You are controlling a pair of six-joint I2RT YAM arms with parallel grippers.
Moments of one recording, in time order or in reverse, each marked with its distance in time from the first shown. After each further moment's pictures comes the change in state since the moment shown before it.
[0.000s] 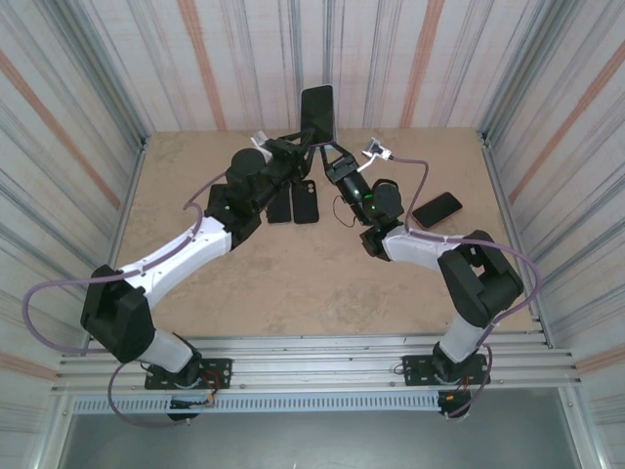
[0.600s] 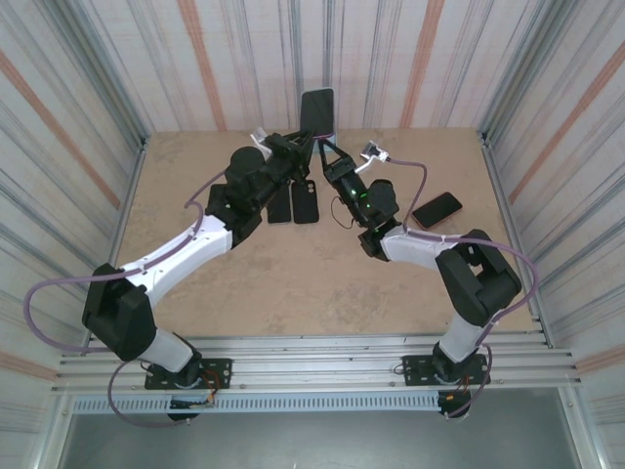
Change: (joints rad) left arm 0.001 0.005 0.011 0.023 0.008 0.001; right arm 0.007 -0.023 -0.002 -0.210 0.115 0.018
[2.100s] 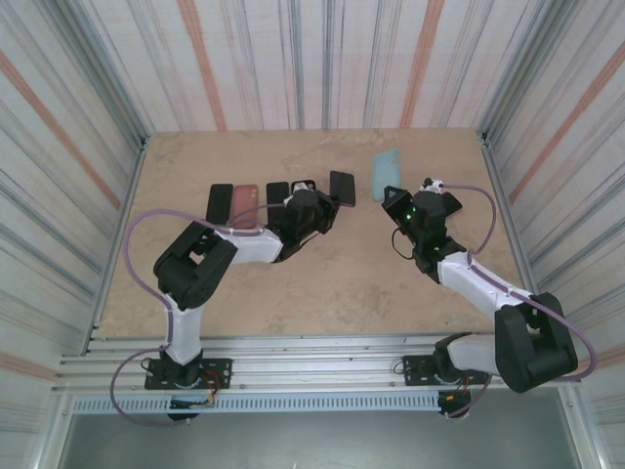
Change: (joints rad) left arm -0.087 0.499 -0.107 0.172 -0.050 0.155; right arm -0.304 -0.419 -0.307 -0.686 -0.086 -0.098
